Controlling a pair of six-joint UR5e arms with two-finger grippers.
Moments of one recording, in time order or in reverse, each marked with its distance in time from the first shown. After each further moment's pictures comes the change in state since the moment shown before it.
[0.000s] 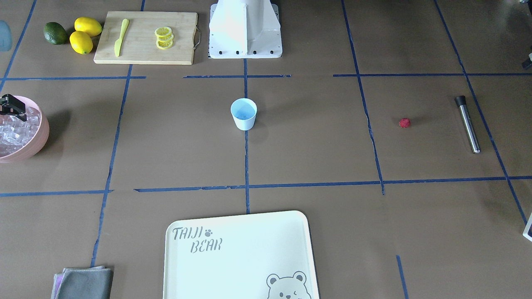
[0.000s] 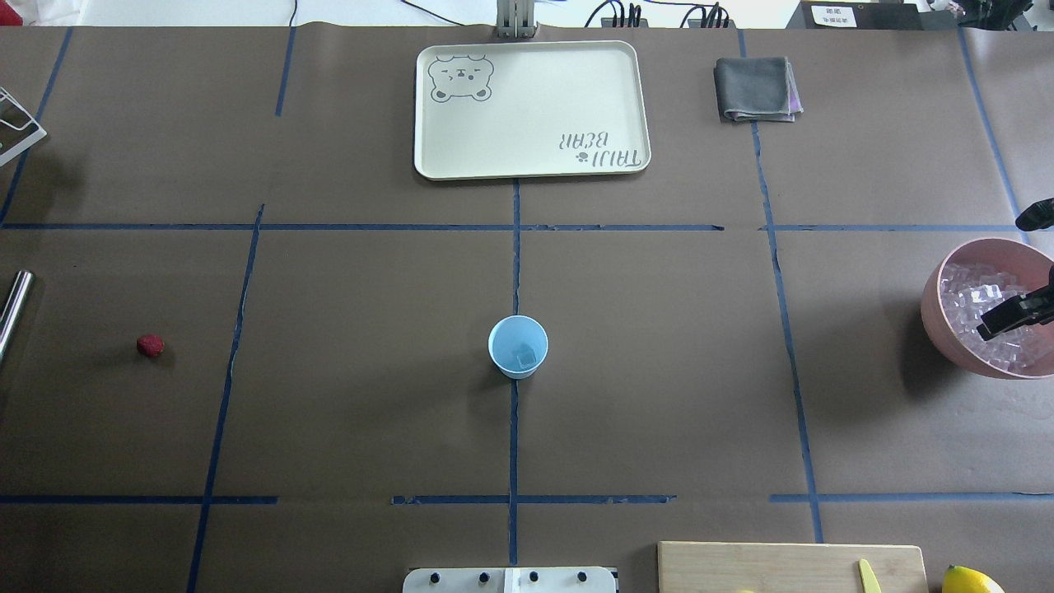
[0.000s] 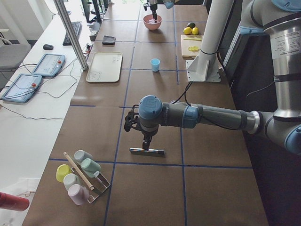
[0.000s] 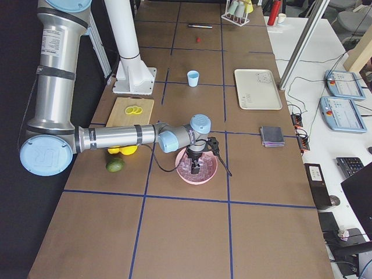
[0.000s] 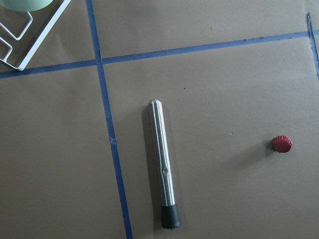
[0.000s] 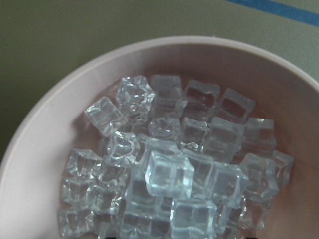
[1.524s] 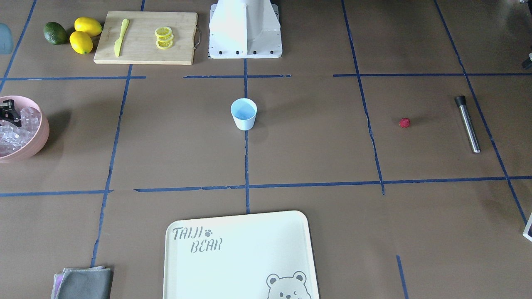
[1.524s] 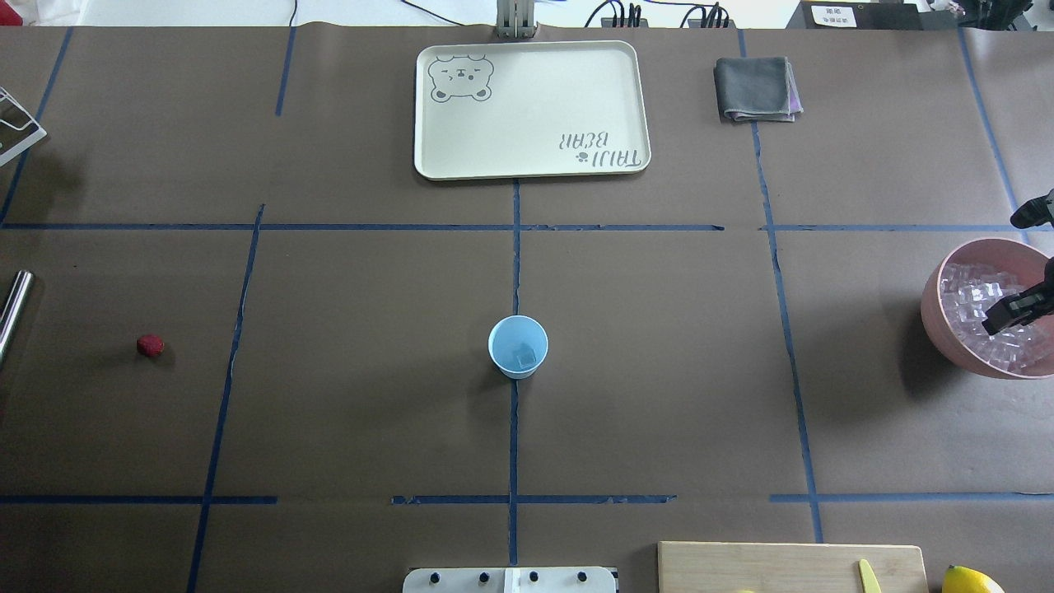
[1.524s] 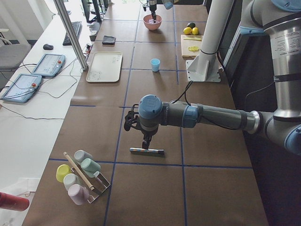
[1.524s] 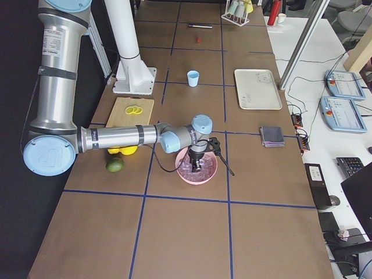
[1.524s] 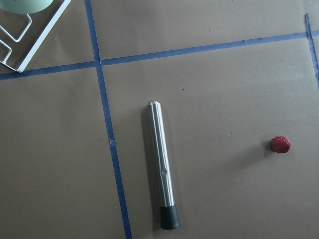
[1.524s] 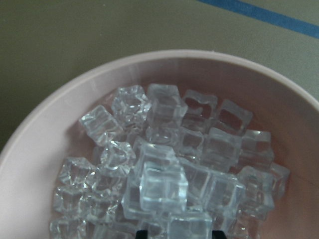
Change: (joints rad) left arm 0.000 -0.001 -0.003 0.000 0.000 0.000; right arm 0.000 0.013 -0.015 0.002 -0.016 -0.022
